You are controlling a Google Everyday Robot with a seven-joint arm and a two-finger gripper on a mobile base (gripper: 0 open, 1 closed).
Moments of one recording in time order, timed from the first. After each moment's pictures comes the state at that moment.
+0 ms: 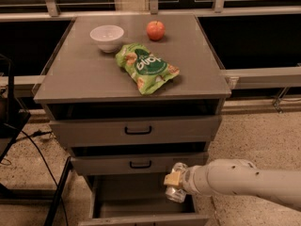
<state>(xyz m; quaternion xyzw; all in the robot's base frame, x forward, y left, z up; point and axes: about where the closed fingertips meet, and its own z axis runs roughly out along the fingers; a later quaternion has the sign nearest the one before) 0.456 -0.109 0.528 -0.96 0.12 -0.14 0.23</state>
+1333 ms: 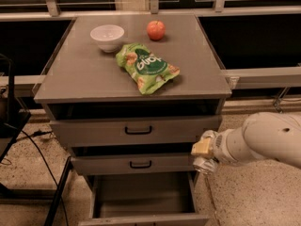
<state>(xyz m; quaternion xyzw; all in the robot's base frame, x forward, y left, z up) 0.475 -0.190 0.685 -0.96 0.15 -0.18 0.16</state>
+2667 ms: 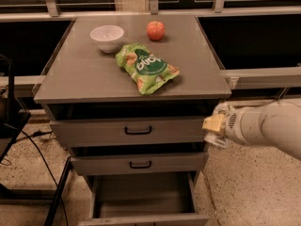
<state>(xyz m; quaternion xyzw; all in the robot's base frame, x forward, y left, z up) 0.499 -0.212 0.779 -0.94 0.14 -0.30 0.12</state>
